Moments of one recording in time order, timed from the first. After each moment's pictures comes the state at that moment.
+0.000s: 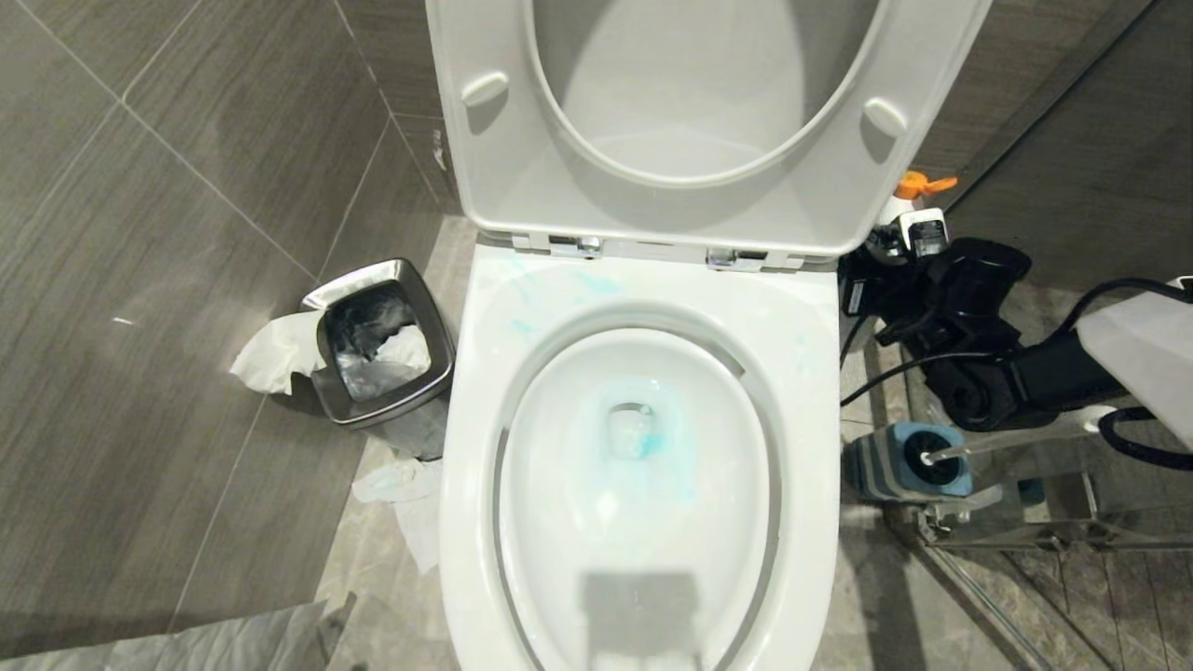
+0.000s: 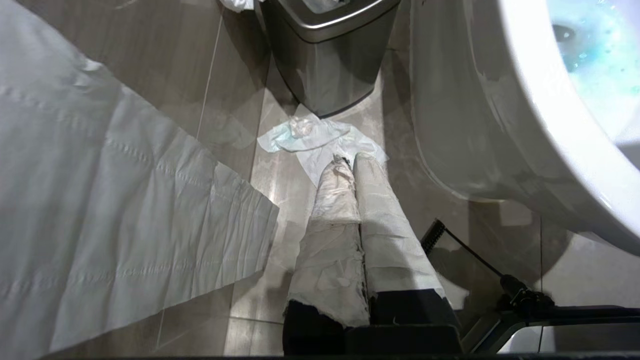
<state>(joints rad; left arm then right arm) -0.01 0.00 0.00 0.01 -0.01 0.00 0.07 2.24 -1.39 -1.02 -0.16 -0.18</state>
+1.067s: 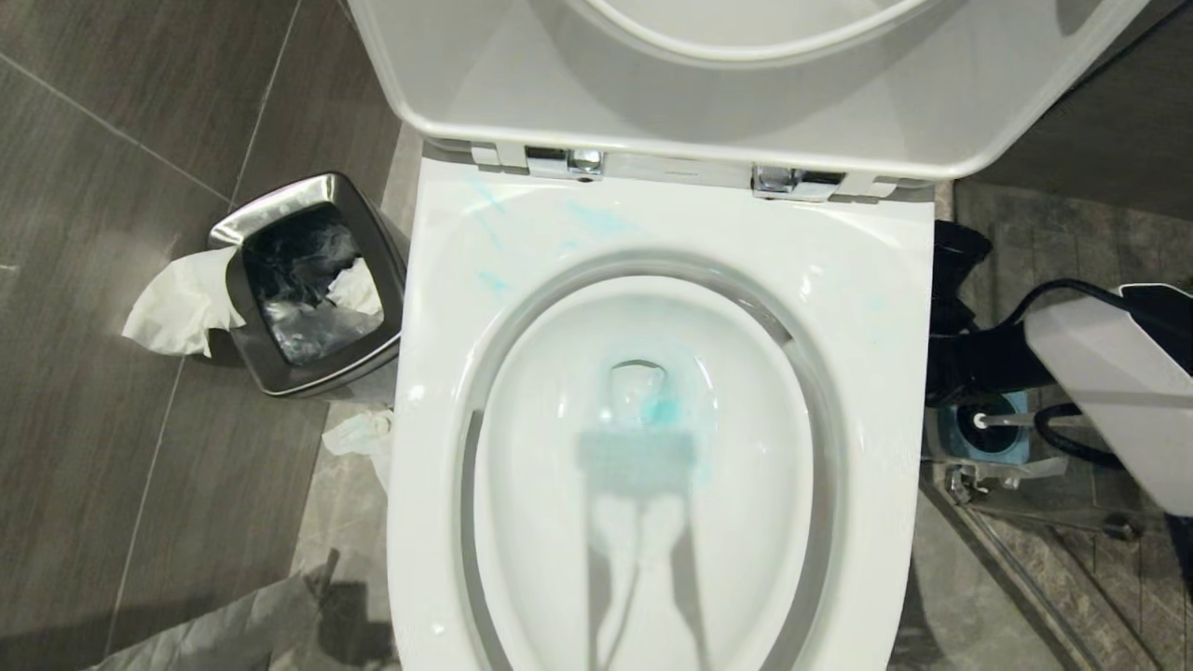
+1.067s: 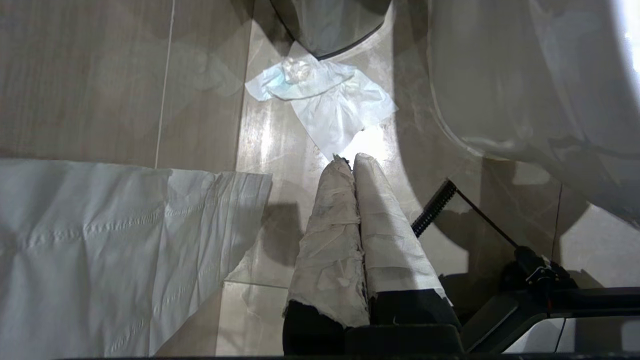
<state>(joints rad) -0.01 0.00 0.00 0.01 -0.01 0.00 0.12 2.36 -1.65 -1.01 -0.21 -0.18</state>
